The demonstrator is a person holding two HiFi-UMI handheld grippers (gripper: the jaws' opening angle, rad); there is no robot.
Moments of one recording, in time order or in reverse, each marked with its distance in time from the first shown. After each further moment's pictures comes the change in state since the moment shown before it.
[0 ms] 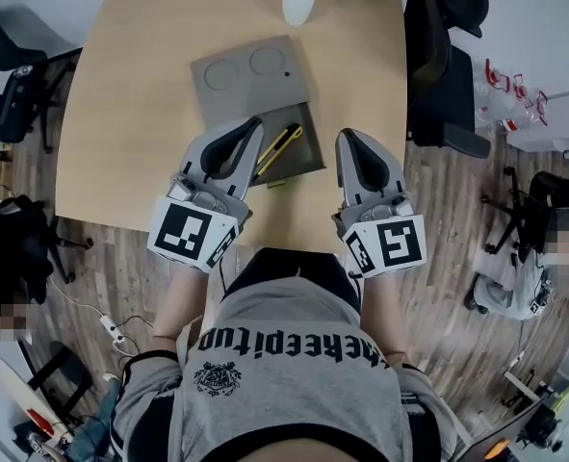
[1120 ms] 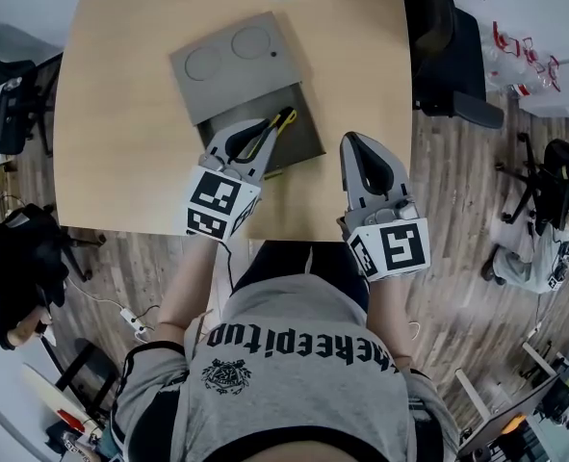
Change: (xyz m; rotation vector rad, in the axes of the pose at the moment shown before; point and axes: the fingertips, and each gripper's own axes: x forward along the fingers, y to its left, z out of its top) left arm 0.048 -0.017 -0.144 -0.013 0.411 -0.146; right arm -0.014 -0.022 -0.051 0.072 0.103 -0.070
